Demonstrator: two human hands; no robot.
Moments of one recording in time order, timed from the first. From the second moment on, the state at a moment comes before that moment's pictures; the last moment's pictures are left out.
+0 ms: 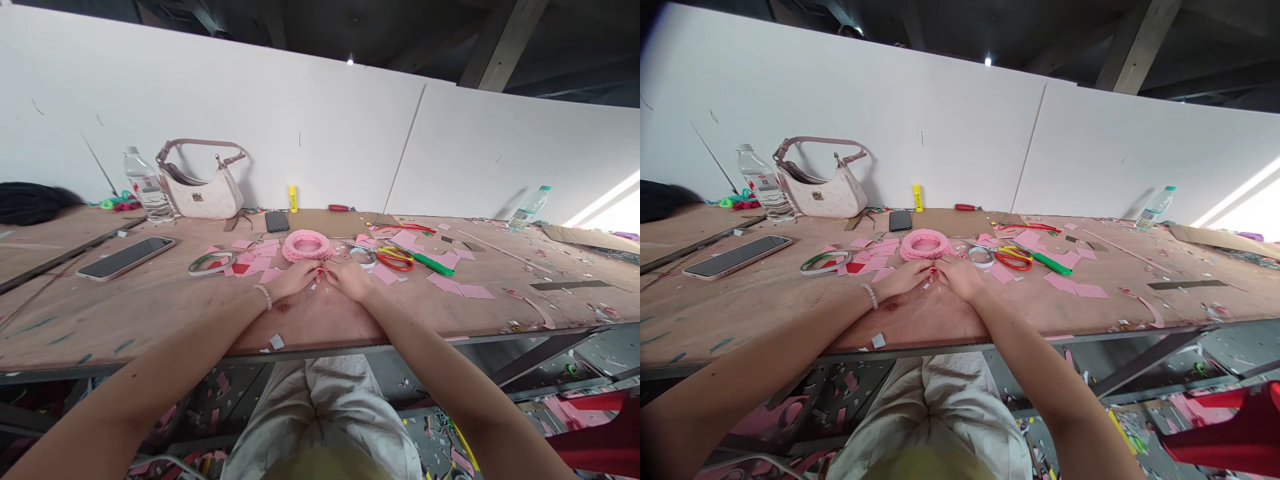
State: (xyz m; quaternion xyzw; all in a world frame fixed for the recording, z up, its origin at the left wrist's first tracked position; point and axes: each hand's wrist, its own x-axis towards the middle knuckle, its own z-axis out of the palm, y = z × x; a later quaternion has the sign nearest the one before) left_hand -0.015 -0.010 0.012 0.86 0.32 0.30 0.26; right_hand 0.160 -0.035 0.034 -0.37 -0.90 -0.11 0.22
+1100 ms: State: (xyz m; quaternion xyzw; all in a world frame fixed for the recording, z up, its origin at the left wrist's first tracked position) left_hand -0.021 -0.013 0.023 0.81 0.34 0.30 0.38; right_hand 0.163 -0.028 0.033 -0.36 -0.88 0.03 0.33
